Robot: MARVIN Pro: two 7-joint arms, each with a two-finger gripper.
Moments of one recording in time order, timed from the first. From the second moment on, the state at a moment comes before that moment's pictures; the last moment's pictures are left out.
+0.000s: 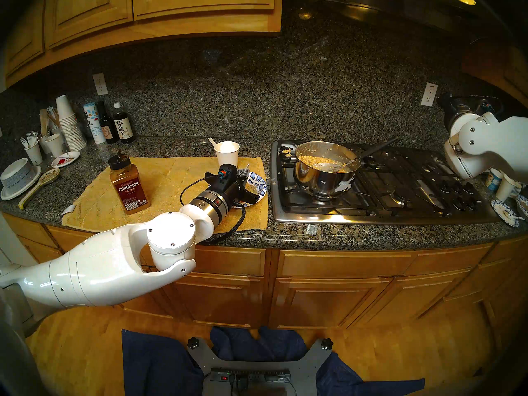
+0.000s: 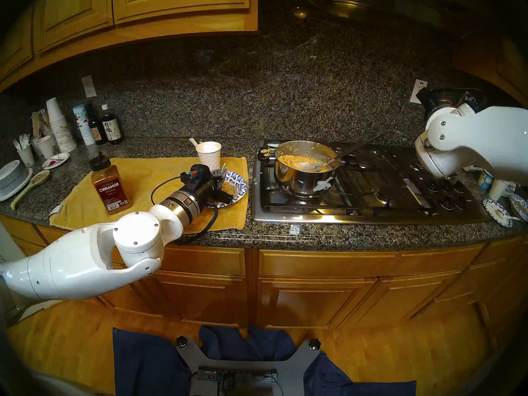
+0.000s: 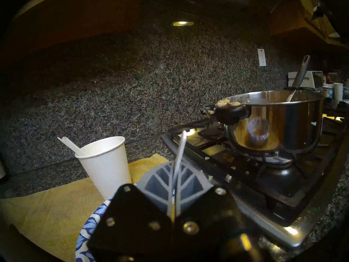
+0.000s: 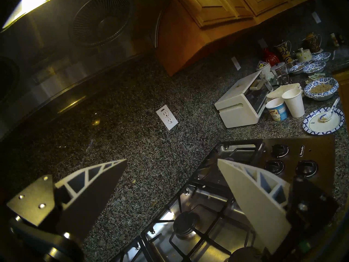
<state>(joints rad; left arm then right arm) 0.96 -0.62 -0.48 -2.04 -0.81 0.11 0.58 1.31 -0.58 -1.50 -2.07 2.42 -0.96 -0.87</state>
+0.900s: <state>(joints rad) 0.95 -0.61 -0.51 -2.14 -0.83 0.20 0.62 1.31 -0.57 -1.50 -2.07 2.41 -0.96 -0.87</state>
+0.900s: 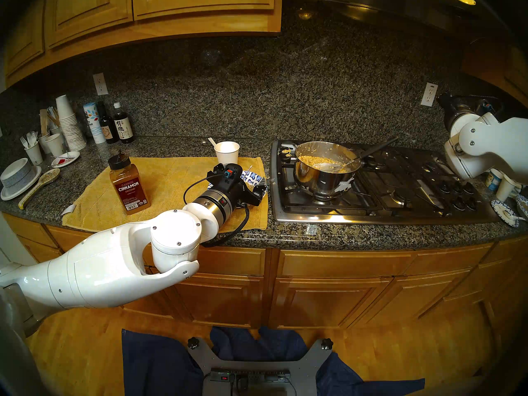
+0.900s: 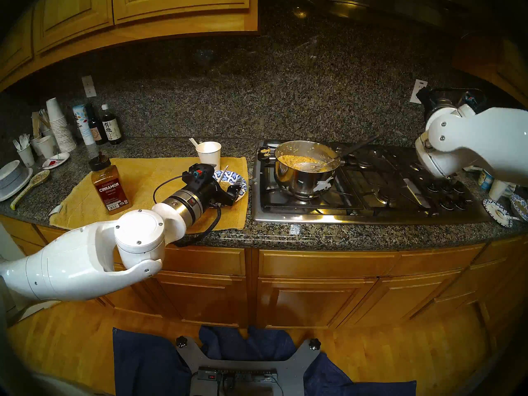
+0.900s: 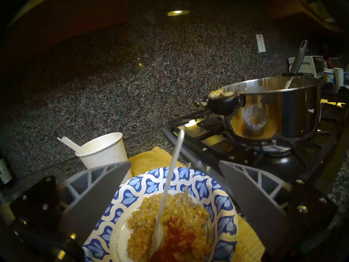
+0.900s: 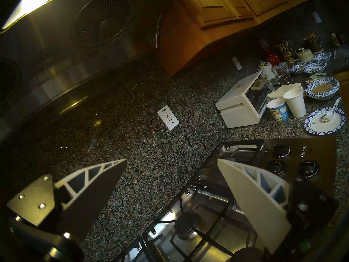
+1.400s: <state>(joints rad) 0.90 -0.55 -0.72 -2.32 -1.00 0.10 0.68 1.31 -0.57 -1.51 -2.06 2.43 -0.96 -0.87</state>
